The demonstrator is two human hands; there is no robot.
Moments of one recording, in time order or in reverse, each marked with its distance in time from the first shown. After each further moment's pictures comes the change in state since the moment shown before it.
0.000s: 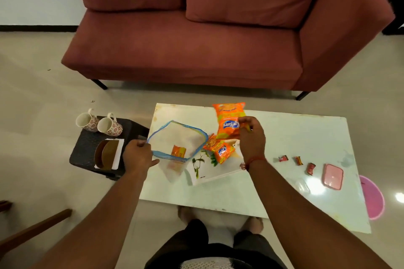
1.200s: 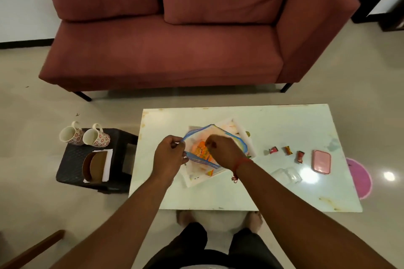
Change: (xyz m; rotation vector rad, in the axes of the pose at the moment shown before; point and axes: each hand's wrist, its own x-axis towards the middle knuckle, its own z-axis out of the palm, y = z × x) left_hand -0.073 0.002 0.059 0.089 -0.373 0.236; right_hand -0.032 0.014 0.013 -0.665 -0.552 -0.234
